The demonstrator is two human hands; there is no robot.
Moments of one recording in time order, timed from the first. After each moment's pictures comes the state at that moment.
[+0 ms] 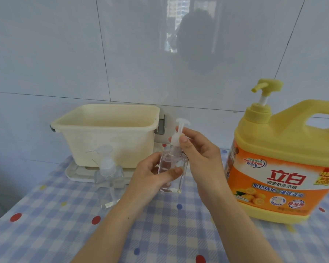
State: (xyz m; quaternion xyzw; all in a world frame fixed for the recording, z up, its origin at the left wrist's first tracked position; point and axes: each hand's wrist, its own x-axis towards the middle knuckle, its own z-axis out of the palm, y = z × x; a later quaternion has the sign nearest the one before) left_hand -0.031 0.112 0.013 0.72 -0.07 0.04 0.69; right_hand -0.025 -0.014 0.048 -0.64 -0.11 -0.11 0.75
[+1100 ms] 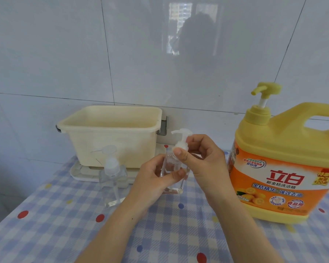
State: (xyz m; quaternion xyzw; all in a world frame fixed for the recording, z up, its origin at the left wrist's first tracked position) left_hand -0.036 0.113 0.010 0.71 -0.08 0.02 0.70; right_hand -0.031 -0.023 0.045 -0.69 -0.11 -0.12 0.70
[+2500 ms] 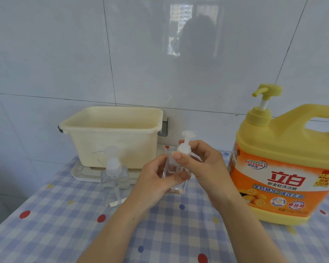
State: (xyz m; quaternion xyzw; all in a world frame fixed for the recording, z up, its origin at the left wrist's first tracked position) left_hand -0.039 0.111 0.015 0.72 -0.10 0.02 0.69; right_hand -0.028 -0.028 0.041 -0.73 -0.12 -0.05 0.67
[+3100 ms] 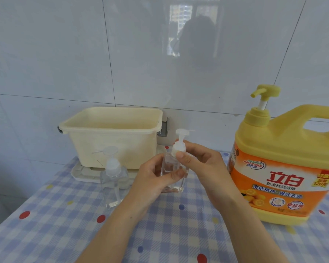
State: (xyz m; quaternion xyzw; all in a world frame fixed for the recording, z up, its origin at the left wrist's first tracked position) left_hand -0.039 0.112 0.016 0.70 -0.08 0.02 0.71; right_hand -0.028 -0.031 0.044 -0.70 -0.12 -0.01 0.70
